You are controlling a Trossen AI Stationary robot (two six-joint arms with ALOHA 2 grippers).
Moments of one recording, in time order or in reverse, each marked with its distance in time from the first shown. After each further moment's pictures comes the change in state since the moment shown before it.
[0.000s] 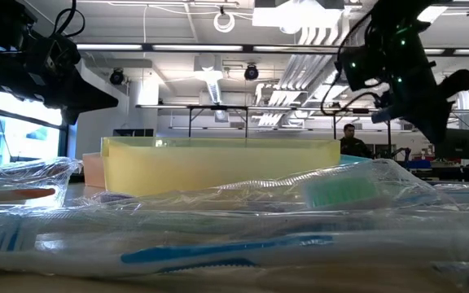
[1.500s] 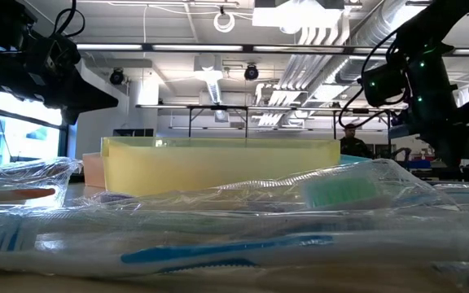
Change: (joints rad) left arm 0.000 0.000 0.000 0.000 0.000 0.000; right arm -0.224 -0.122 -0.215 0.223 -0.075 -0.262
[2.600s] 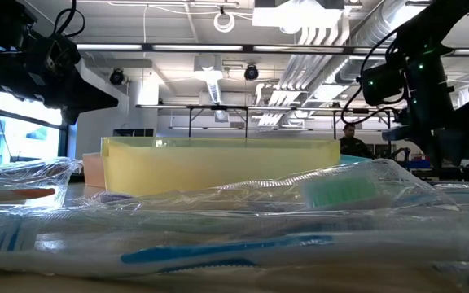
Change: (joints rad) left arm 0.000 0.000 0.000 0.000 0.000 0.000; right arm 0.000 0.000 -0.005 0.044 0.094 0.244
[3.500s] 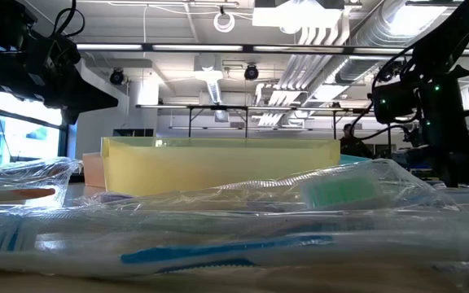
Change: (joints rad) left arm 0.000 0.000 0.000 0.000 0.000 0.007; right arm 0.000 -0.001 -0.204 0.247 -0.025 -0.011
